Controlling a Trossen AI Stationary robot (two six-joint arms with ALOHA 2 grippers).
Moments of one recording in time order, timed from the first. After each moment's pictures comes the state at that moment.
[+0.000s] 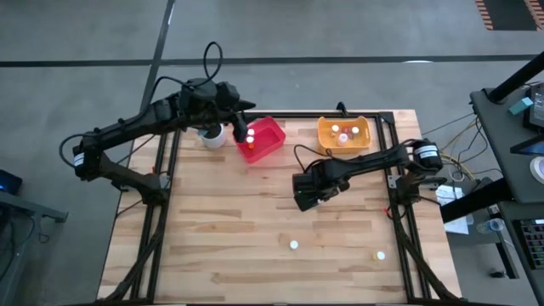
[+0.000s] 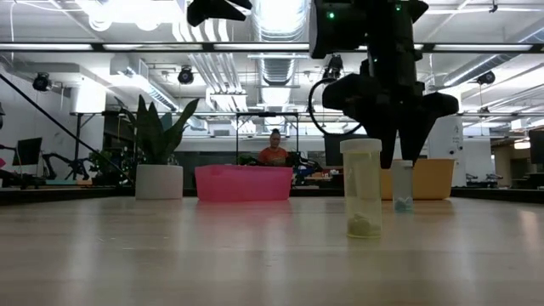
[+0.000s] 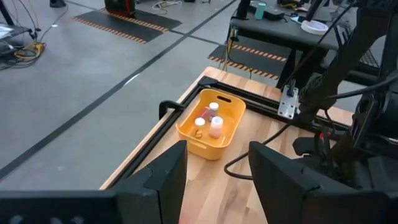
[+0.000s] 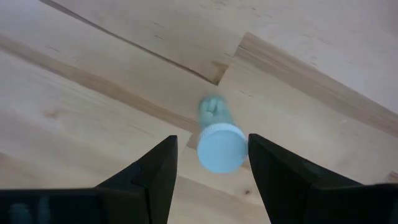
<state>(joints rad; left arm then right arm) 0.35 1.28 1.46 -0.51 -0.06 -0.12 0.05 1.79 1.27 -1.02 -0.05 1.15</state>
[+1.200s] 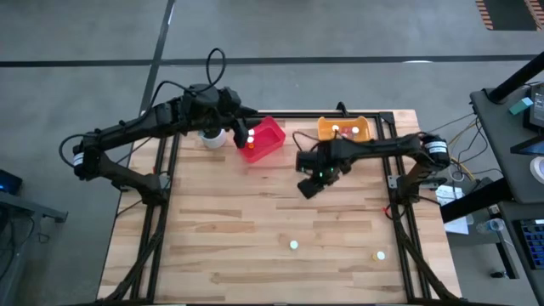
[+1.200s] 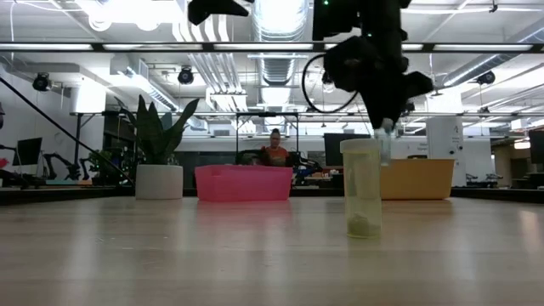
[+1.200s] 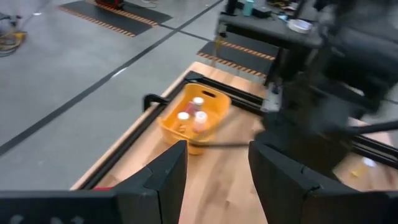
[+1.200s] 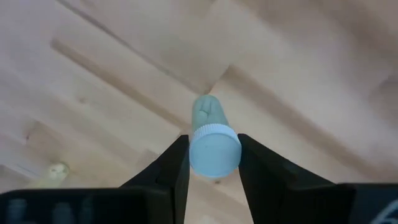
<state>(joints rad) 0.29 1.28 1.45 -0.51 -0.06 -0.18 -0.09 1.70 1.37 -1.16 -0.11 0.86</state>
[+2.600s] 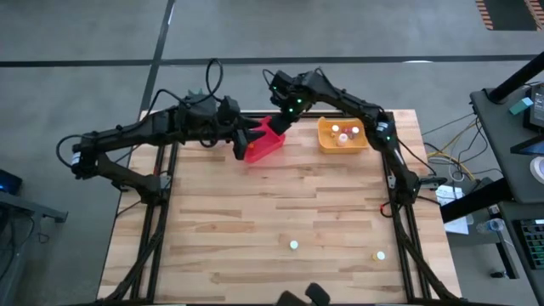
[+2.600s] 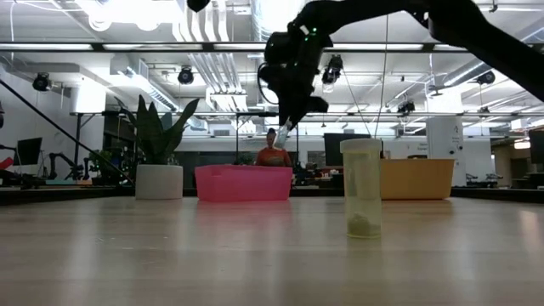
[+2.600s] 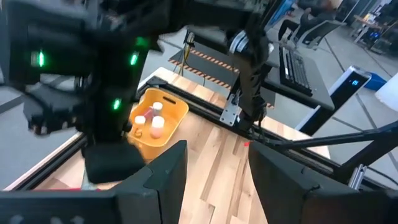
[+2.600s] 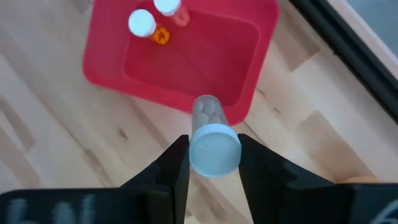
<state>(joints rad) 0.18 1.26 1.45 -0.47 -0.07 -0.34 -0.52 2.25 2.34 -1.33 -0.19 0.22</state>
